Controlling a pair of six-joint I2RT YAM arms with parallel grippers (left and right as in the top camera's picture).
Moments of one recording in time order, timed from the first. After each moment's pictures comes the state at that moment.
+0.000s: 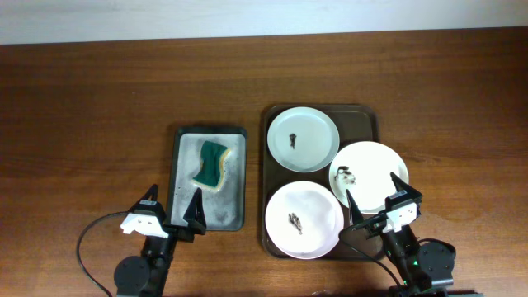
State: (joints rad) left arm -0.12 0.01 0.01 -0.03 0.08 -0.25; right arm 0.06 0.01 0.01 -0.05 -0.26 -0.13
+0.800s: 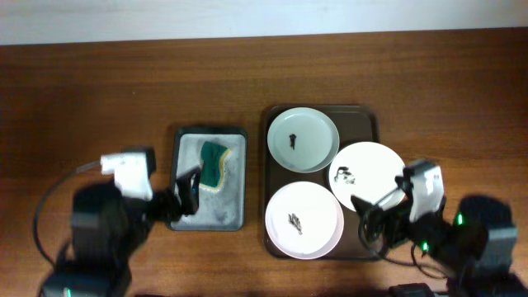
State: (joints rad) left arm -0.12 0.72 0.95 -0.78 0.18 -0.24; right arm 0.06 0.59 0.93 -0.92 -0.41 -0.02
